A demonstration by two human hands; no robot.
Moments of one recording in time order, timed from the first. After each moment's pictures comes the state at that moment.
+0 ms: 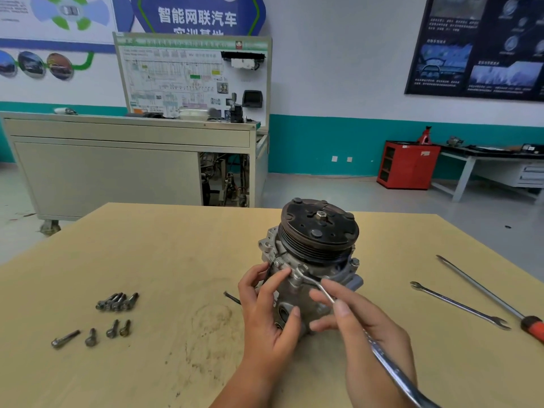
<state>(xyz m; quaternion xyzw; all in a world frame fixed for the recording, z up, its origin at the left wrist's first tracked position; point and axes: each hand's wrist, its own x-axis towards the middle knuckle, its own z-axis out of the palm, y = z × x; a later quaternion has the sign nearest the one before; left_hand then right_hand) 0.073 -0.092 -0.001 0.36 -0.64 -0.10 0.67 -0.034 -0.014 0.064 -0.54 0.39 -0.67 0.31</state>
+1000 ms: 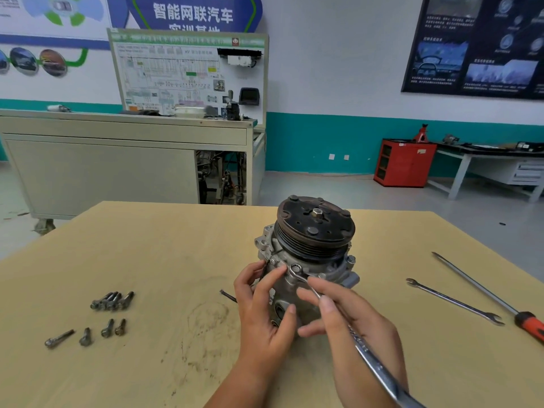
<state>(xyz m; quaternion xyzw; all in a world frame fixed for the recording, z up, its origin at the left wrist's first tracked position) 0.072 -0.092 -0.001 0.36 -0.64 -0.11 0.67 -0.032 -0.014 0.070 -0.60 0.41 -0.61 0.31</state>
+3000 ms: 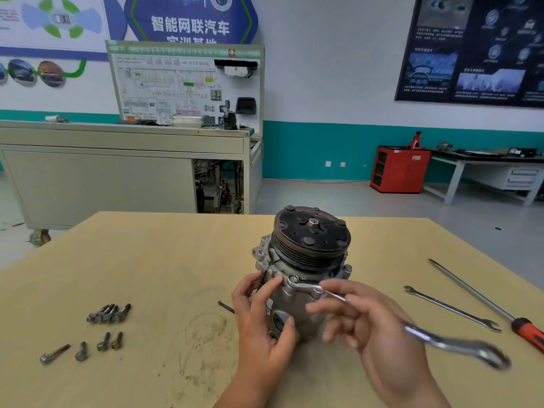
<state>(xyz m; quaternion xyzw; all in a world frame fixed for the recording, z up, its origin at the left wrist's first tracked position) 0.071 -0.093 -0.002 0.35 -0.65 -0.09 0.67 -0.083 -0.062 0.058 -0.44 0.32 -0.57 0.61</state>
